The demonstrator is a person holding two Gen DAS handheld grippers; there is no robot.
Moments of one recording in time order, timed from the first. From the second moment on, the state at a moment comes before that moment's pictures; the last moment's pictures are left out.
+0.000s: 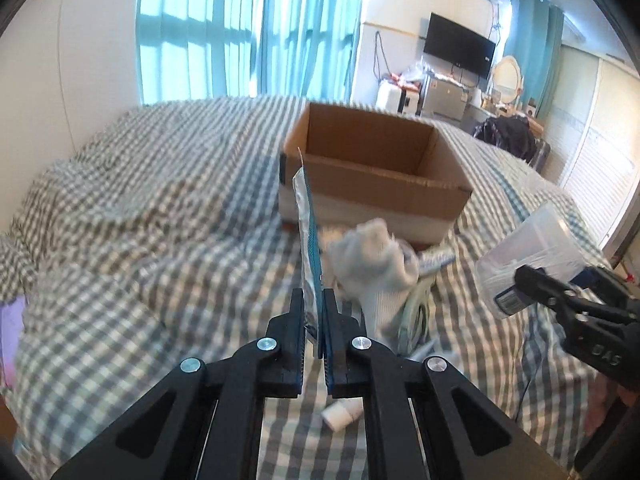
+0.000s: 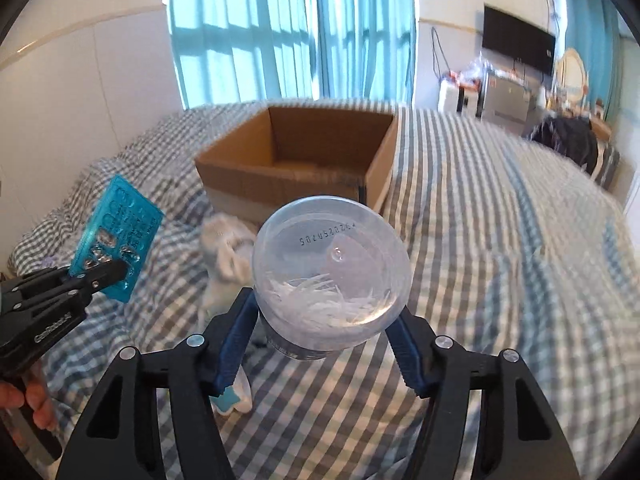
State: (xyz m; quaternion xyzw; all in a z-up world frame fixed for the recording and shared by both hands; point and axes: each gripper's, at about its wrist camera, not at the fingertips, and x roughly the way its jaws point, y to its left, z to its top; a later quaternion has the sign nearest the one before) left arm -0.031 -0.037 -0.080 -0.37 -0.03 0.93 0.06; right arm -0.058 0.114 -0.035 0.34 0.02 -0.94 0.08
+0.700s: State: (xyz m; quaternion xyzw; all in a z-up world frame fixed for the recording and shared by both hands) left arm -0.178 -0.001 0.000 -0.30 -0.02 0.95 0.11; right arm -0.217 0.108 0.053 0.28 0.07 -0.95 0.09
